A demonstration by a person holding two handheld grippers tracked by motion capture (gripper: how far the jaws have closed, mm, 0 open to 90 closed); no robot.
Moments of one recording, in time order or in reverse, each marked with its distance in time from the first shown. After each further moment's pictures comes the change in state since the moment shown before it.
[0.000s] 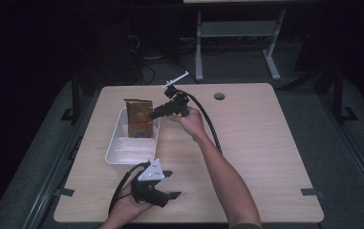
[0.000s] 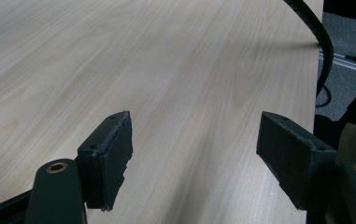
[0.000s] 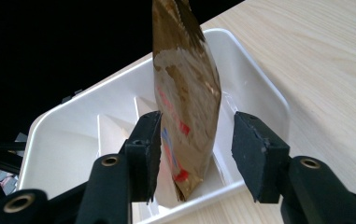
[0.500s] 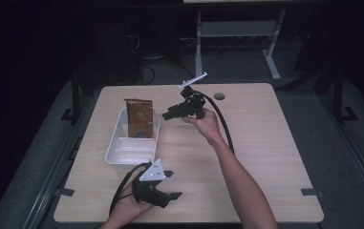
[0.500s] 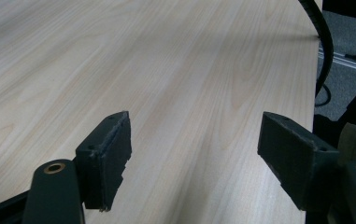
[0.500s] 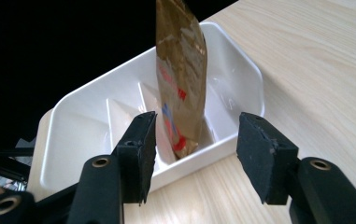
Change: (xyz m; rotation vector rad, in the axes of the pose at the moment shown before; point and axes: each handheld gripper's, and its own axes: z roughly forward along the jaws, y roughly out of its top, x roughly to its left) left arm -0.002 0.002 0.002 0.004 -0.002 0.001; right arm 0.002 -0.025 -0.046 -0.042 -0.018 0.017
